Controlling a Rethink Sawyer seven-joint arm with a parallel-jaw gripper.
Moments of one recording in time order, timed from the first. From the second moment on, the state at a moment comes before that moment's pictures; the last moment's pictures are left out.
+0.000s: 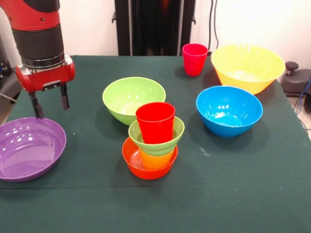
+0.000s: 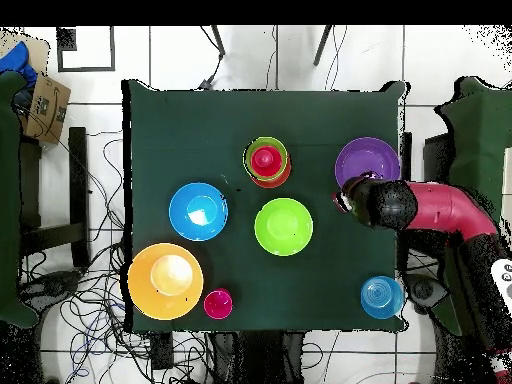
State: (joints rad) arm -0.97 -0.54 0.63 1.54 -0.72 0.71 1.05
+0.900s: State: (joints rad) arm -0.99 -0.46 0.63 1.54 -0.72 0.64 1.05
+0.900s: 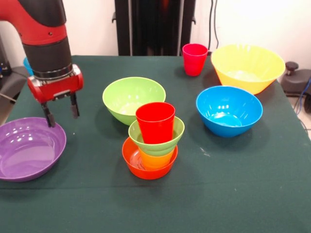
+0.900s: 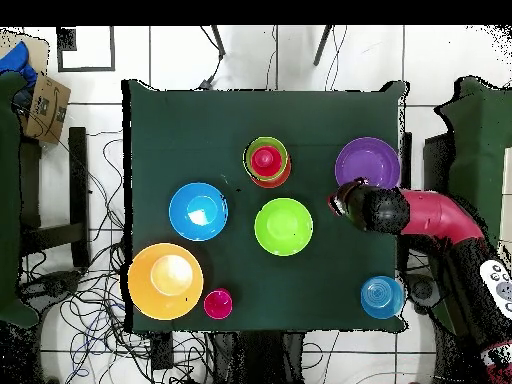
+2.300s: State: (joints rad) arm -0.99 -0.35 0.63 1.54 -0.73 0.55 1.05
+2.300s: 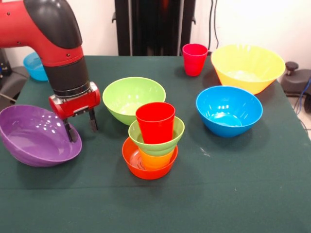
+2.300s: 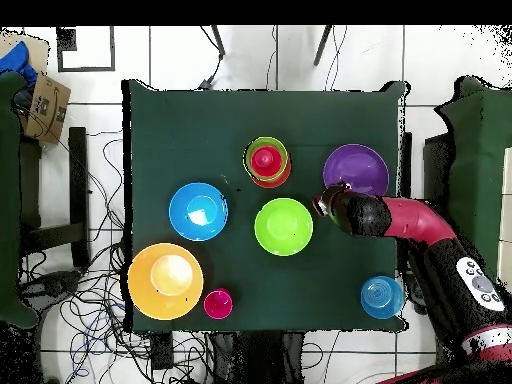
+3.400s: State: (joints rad) arm -0.92 -0.55 0.61 1.51 -0.73 0.55 1.05
